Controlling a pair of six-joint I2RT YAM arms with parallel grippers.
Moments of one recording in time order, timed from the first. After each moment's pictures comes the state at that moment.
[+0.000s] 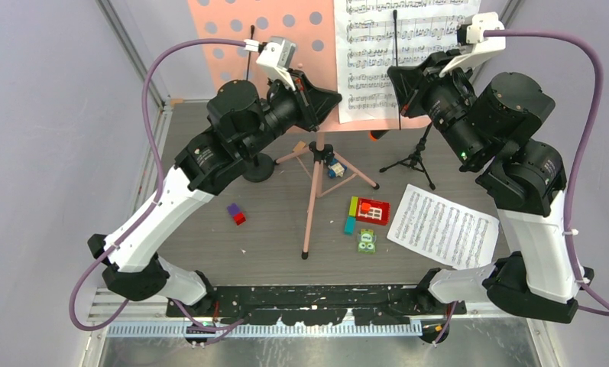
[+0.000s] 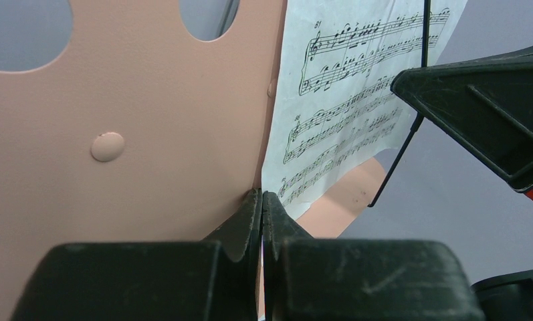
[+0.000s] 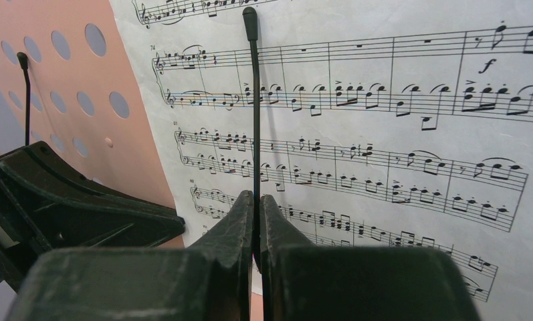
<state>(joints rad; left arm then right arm) -0.91 1.42 1.88 -0.35 -0.09 -0.41 0.81 1.28 2.14 -0.74 0.43 0.12</state>
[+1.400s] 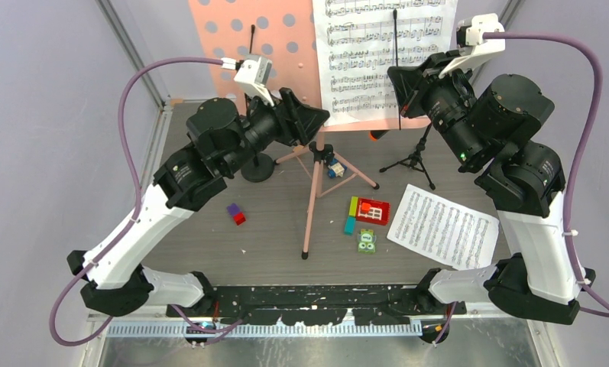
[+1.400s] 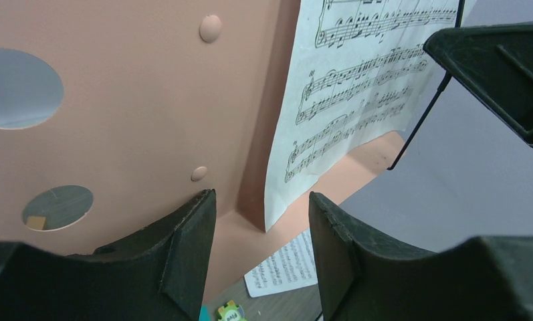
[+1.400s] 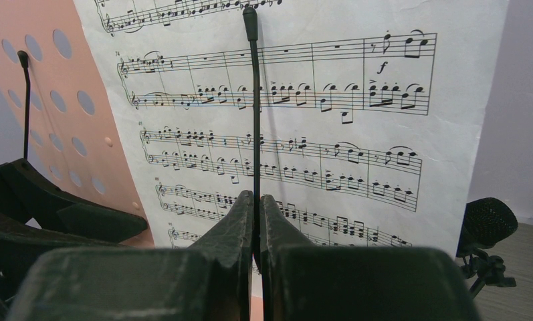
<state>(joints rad) -0.91 1.27 1.72 -0.39 -0.15 -0.44 0.81 1.26 2.11 -0.71 0.43 0.11</state>
